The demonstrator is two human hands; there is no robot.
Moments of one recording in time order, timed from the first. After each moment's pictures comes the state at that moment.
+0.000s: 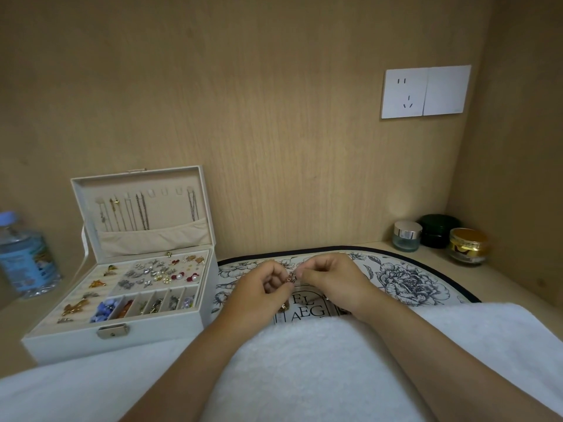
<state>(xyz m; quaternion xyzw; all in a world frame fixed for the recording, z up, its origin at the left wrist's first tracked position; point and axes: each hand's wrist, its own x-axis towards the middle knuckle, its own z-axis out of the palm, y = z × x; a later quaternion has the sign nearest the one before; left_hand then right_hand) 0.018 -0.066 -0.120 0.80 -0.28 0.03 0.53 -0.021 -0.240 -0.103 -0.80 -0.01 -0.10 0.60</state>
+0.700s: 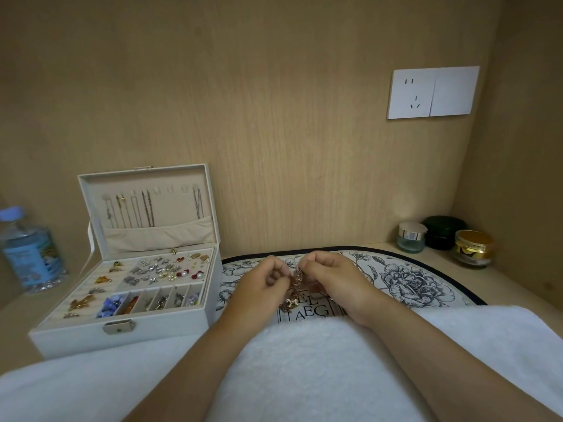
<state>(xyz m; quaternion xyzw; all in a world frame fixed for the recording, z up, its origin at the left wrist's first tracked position) 0.013 -0.066 -0.112 0.79 -0.24 0.02 0.56 -0.024 -0.227 -0.096 -0.73 -0.02 -0.06 0.68</state>
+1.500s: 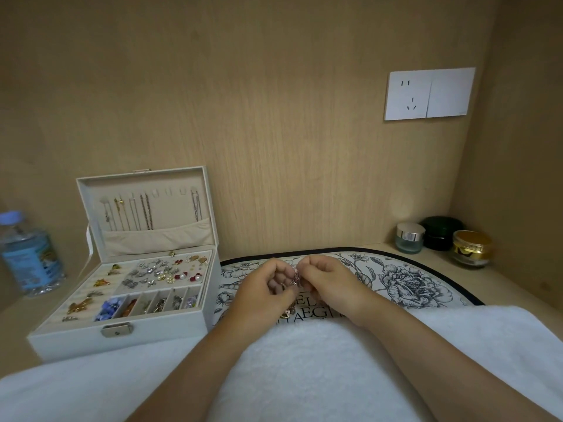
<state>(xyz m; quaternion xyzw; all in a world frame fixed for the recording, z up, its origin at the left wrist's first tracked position) 0.012 -0.069 -0.117 0.77 -0.27 0.02 0.57 -0.022 -0.224 -0.098 -0.80 -0.02 -0.08 0.60</state>
